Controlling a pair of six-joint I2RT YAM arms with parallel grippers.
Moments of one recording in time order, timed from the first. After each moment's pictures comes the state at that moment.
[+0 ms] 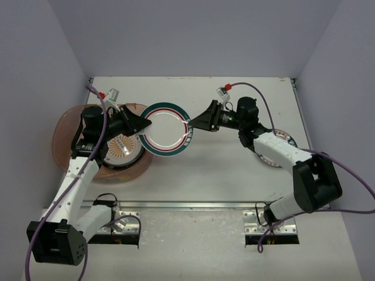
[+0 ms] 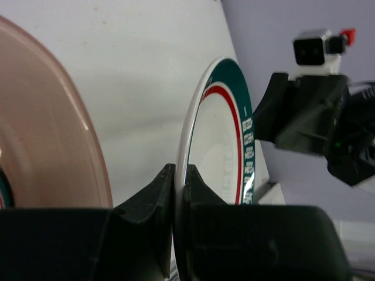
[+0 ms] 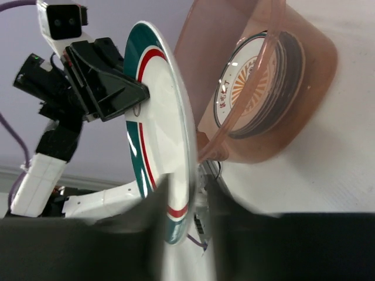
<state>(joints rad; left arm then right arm) -0.02 0.96 0.79 -0.12 0.65 -0.68 0.42 1.48 0.86 0.50 -0.80 0.99</state>
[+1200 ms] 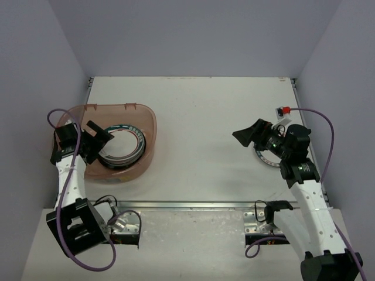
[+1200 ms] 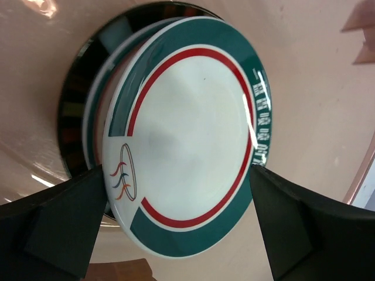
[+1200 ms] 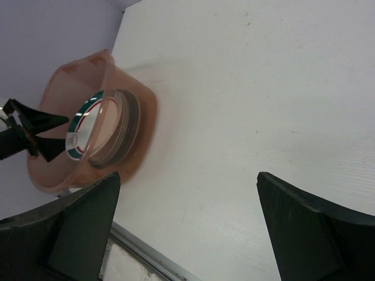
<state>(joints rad) 0.51 1.04 0.71 -0.50 0.34 -0.56 0.05 0.74 0.62 -0.19 -0.50 0.57</state>
